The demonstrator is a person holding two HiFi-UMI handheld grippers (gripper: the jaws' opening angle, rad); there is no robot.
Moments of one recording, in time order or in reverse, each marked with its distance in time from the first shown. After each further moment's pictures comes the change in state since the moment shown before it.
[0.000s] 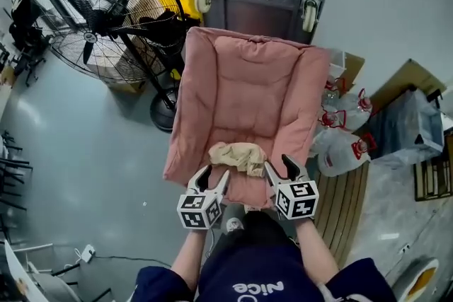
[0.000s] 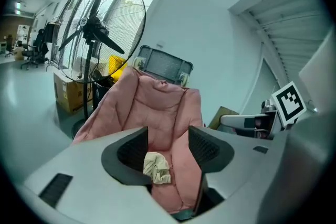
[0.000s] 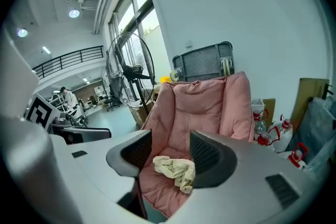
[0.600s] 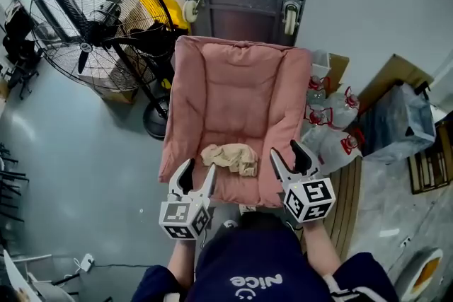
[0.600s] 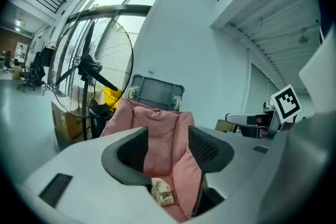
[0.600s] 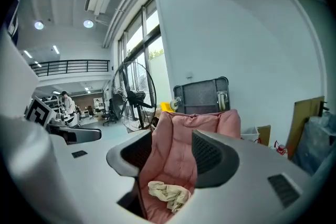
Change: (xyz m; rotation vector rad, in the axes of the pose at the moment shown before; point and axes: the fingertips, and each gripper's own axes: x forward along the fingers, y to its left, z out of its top) left arm -0.078 -0.055 0.088 0.138 -0.239 -0.006; right arm -0.101 0.002 0.093 -0.064 -0.268 -0.022
